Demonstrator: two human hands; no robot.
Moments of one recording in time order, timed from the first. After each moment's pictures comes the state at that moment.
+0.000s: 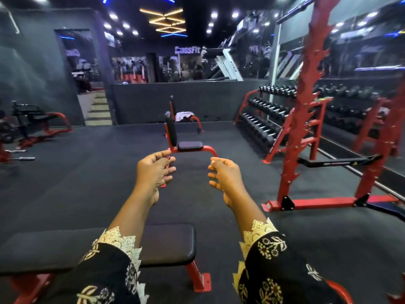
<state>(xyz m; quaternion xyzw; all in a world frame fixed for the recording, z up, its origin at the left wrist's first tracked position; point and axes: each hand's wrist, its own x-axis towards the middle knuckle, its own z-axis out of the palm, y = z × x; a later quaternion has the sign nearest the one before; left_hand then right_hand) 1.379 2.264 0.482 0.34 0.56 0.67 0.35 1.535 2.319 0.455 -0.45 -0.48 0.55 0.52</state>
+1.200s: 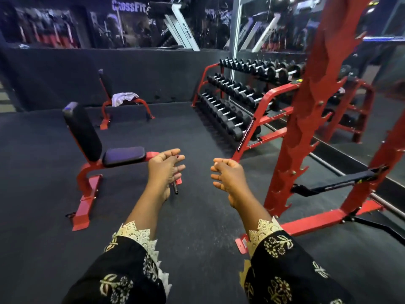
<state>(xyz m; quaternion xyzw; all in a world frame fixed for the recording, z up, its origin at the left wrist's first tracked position) 1.489 3.124 0.398 0.36 0.53 0.59 0.49 1.640 3.123 0.379 -0.55 -0.40 0.50 0.54</state>
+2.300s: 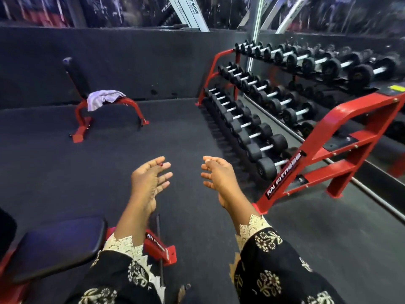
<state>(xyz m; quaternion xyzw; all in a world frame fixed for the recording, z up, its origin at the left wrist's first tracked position) 1.447 4.048 0.329 0.28 0.56 0.61 0.49 1.605 4.073 0.319 -0.55 -0.41 0.54 0.49</state>
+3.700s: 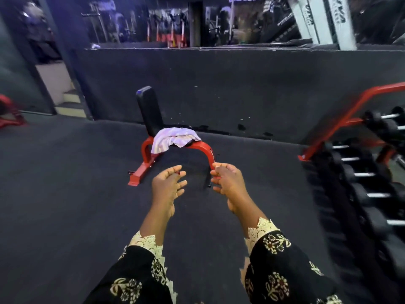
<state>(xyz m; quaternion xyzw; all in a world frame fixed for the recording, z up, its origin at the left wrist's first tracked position) 1.042 5.117 0.337 0.17 0.63 0.68 0.32 1.163 5.204 0.337 -0.43 -0.53 0.63 0.37</state>
